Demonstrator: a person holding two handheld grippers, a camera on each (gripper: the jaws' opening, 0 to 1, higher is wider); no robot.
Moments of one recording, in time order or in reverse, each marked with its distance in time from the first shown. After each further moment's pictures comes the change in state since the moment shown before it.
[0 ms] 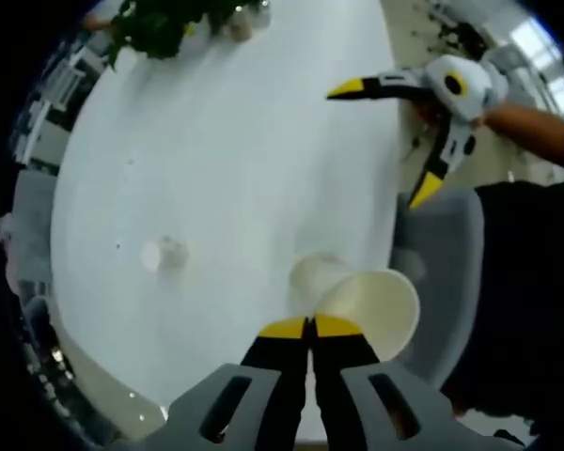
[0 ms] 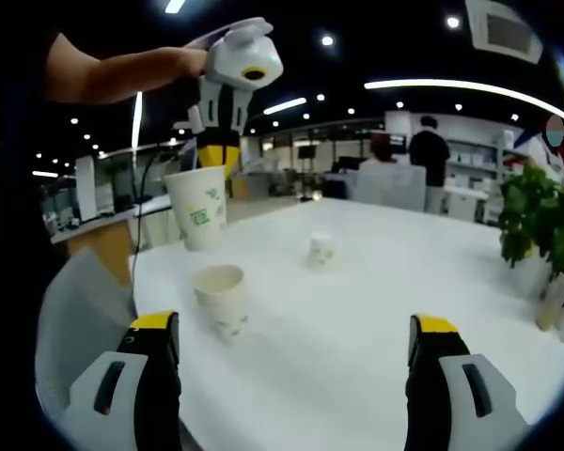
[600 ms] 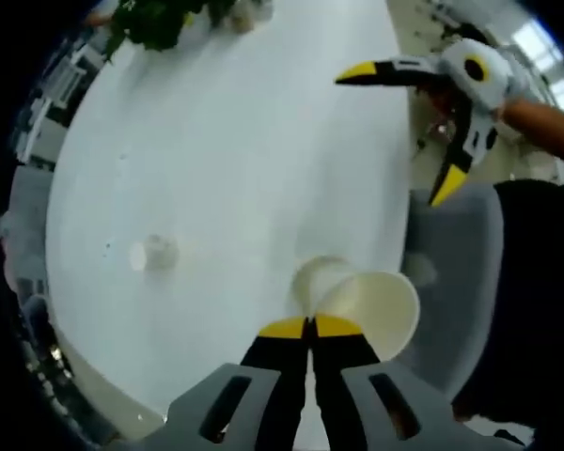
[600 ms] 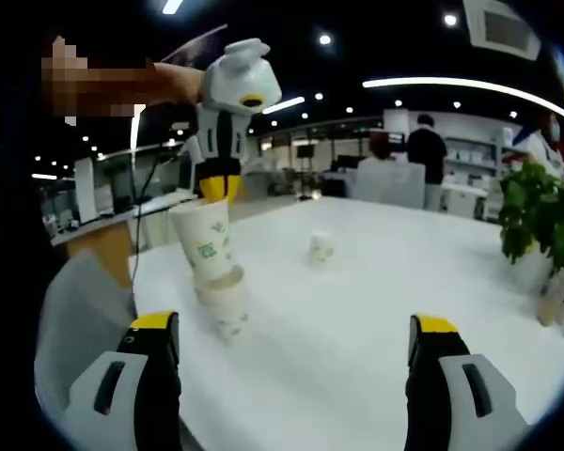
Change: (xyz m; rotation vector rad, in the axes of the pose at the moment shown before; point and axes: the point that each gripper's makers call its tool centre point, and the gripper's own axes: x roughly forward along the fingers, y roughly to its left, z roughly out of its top) left arm 0.045 0.003 -0.006 -0.005 -0.007 0.016; right arm 0.001 0.001 -0.005 0.010 0.003 -0.003
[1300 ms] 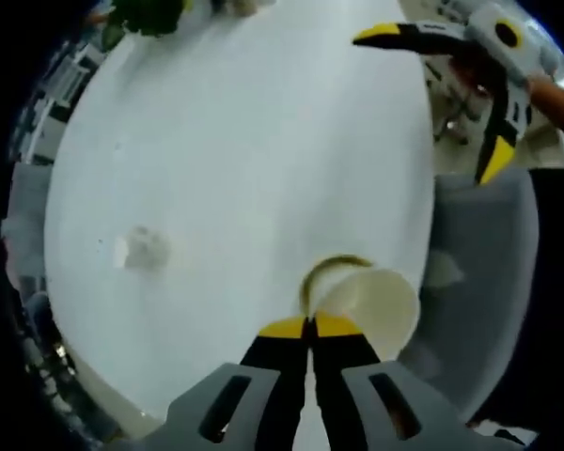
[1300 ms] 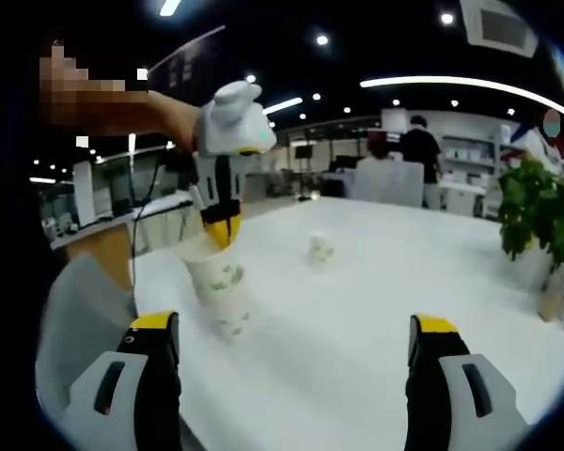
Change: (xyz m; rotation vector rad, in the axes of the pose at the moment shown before) left arm 0.047 0.008 -0.013 -0.002 0.006 0.038; right arm -0.002 0.002 0.000 0.015 -0.008 -0.005
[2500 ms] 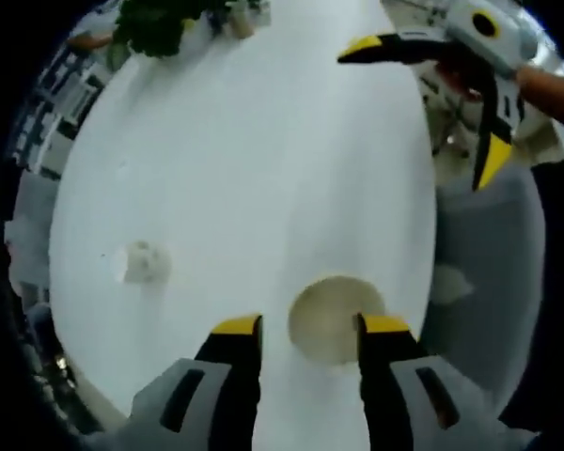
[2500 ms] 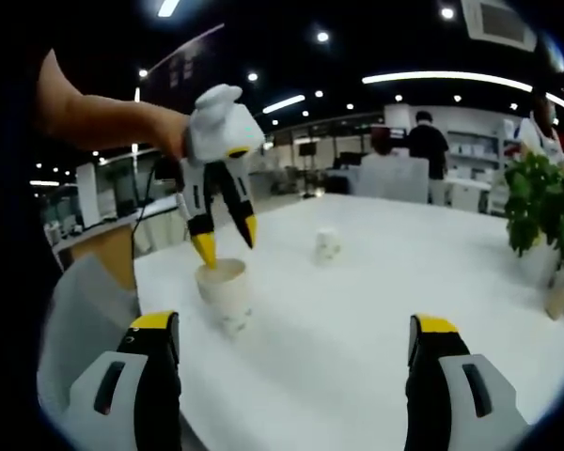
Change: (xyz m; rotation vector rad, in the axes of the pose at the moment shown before) left arm 0.001 -0.001 0.009 0.000 -0.179 0.025; right arm 0.007 0.005 -0.004 0.010 0.015 0.027
